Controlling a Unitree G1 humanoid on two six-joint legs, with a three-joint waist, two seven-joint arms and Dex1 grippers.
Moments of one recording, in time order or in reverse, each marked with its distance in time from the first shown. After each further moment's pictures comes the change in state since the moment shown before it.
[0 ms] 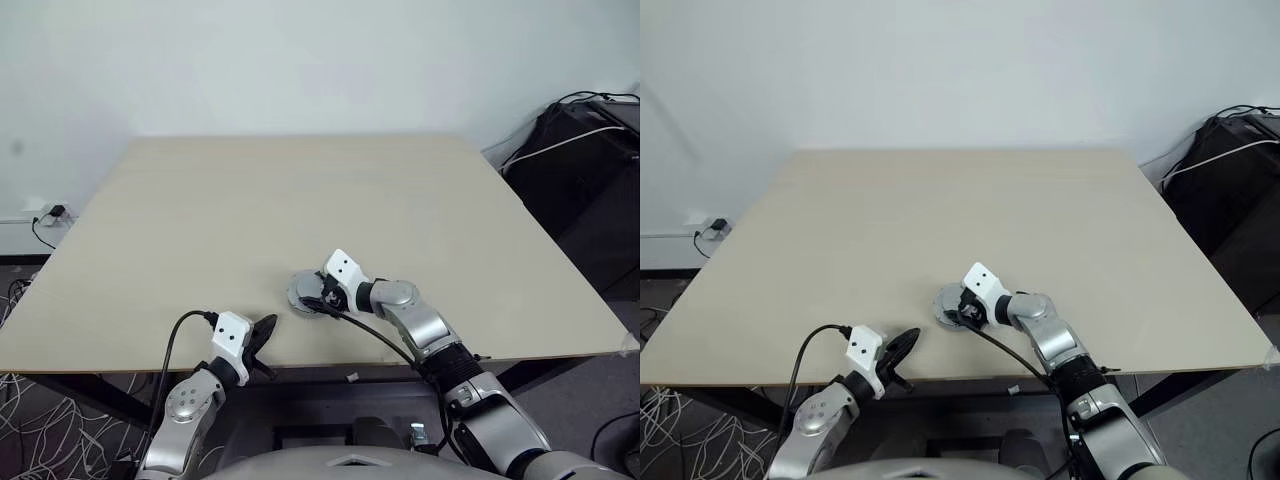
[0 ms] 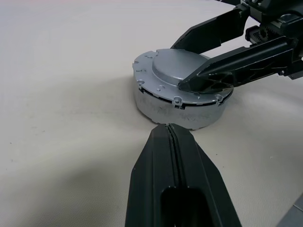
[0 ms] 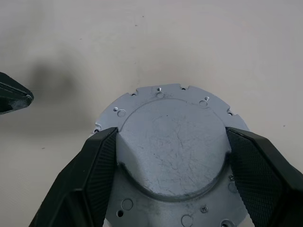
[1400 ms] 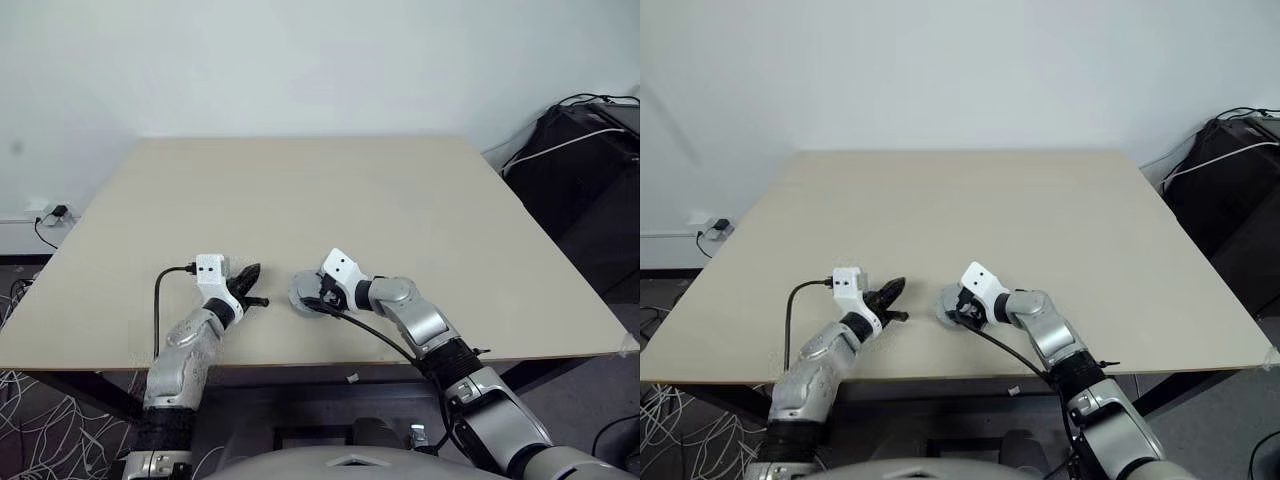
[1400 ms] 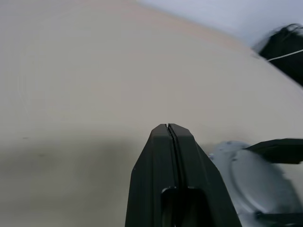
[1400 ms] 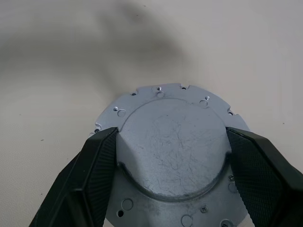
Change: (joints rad) left arm -0.353 -0.090 0.251 0.011 -0.311 0.558 0.088; right arm -0.022 -0.013 0.031 -0.013 -0.019 0.045 -0.016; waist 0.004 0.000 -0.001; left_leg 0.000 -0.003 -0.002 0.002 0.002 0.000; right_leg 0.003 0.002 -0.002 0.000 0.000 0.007
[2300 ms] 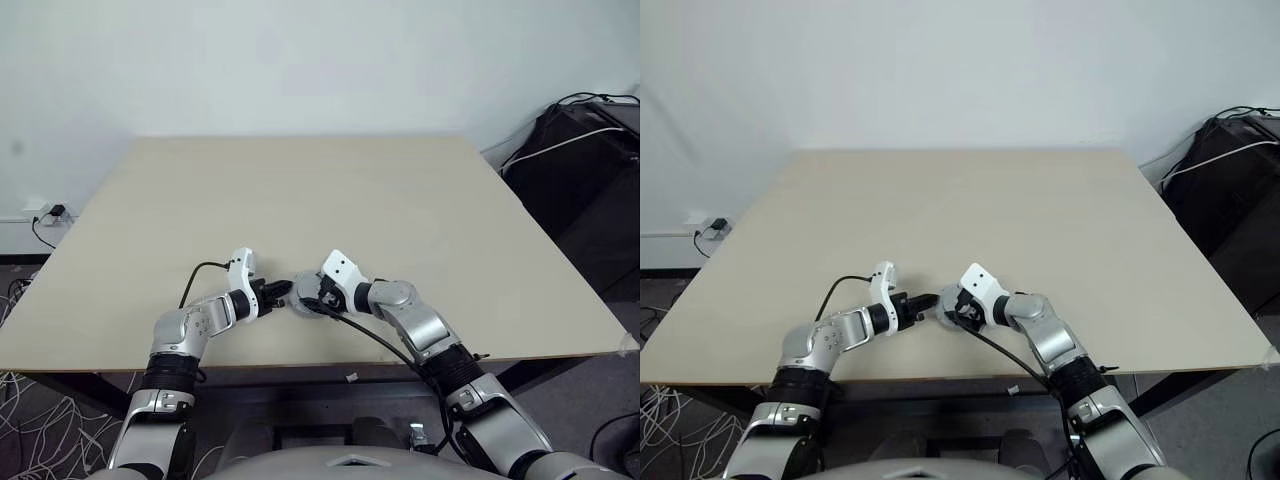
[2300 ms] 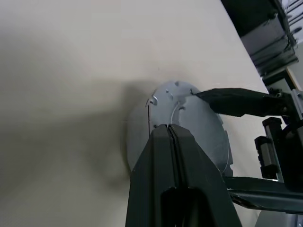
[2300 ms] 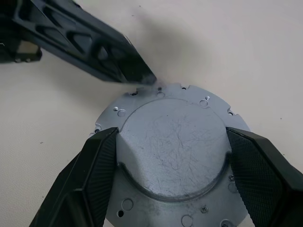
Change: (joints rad) left arm -0.242 0.064 -0.033 0.267 -0.059 0.383 -0.141; right arm 0.035 0.005 -0.001 -0.064 0.002 0.039 -0.036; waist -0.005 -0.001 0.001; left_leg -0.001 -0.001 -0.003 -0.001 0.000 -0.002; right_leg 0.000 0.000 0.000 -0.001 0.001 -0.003
